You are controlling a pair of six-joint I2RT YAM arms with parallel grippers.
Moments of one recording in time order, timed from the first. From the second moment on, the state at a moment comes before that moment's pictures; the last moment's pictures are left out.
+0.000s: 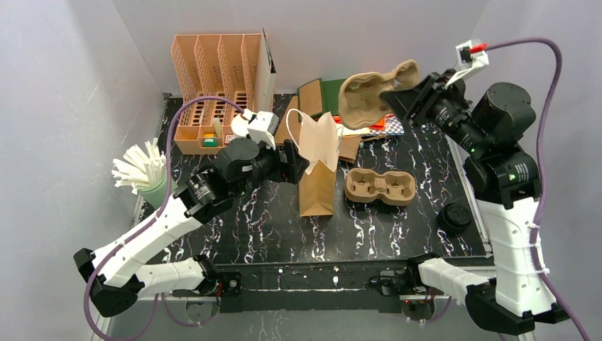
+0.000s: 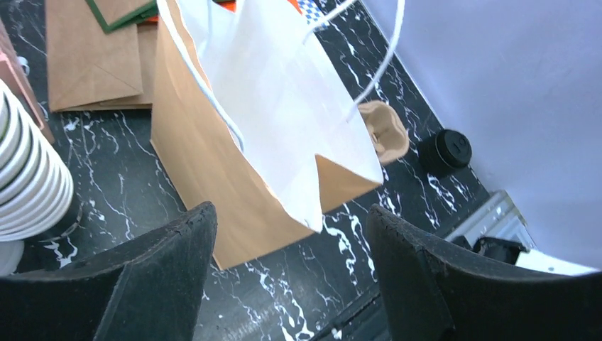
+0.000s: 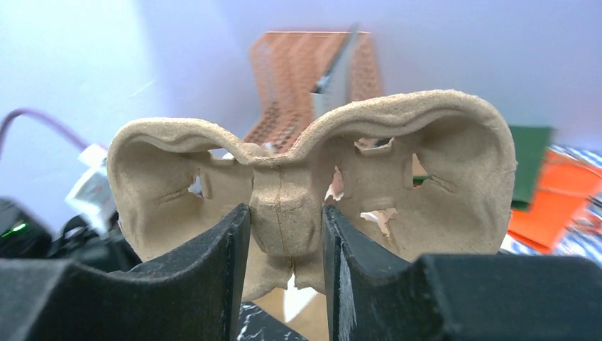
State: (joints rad) left arm -0.91 1.04 1.17 -0.46 -0.20 -0.47; right arm 0.31 1.05 1.67 -0.62 -0.29 0.39
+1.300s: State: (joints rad) left arm -0.78 1.30 1.36 -0.51 -0.26 -0.32; right arm 0.39 1.50 1.75 -0.35 -1.12 0.57
